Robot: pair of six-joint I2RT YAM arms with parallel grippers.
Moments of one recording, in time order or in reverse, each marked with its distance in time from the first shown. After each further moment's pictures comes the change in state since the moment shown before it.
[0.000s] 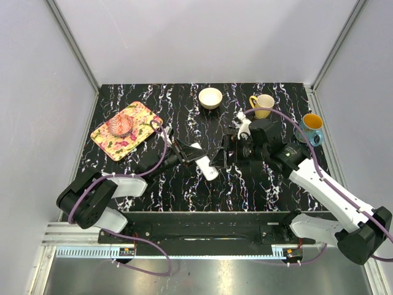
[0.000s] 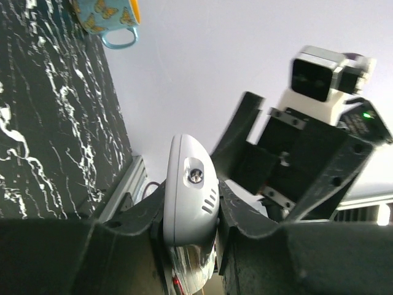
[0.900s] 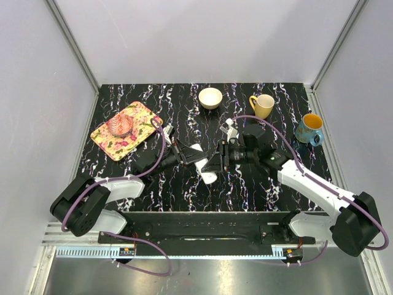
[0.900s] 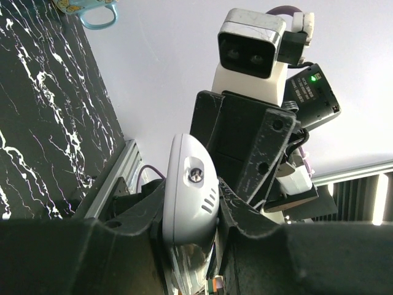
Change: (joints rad) left arm 0.001 -0.080 0.009 -0.034 0.087 0.012; right arm 0.000 0.083 -0.241 0.465 -0.328 0.156
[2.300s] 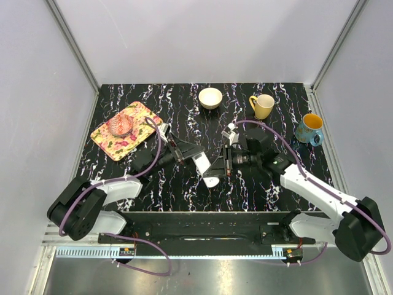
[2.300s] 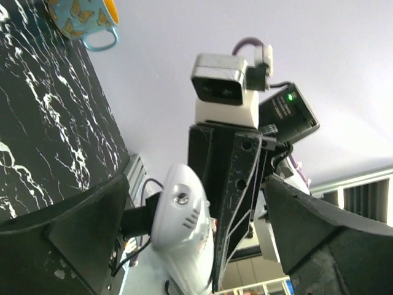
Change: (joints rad) left arm 0.019 -0.028 -0.001 0.005 -0.010 0.034; right arm -0.006 -0.037 -0.081 0.087 -0.105 0.115
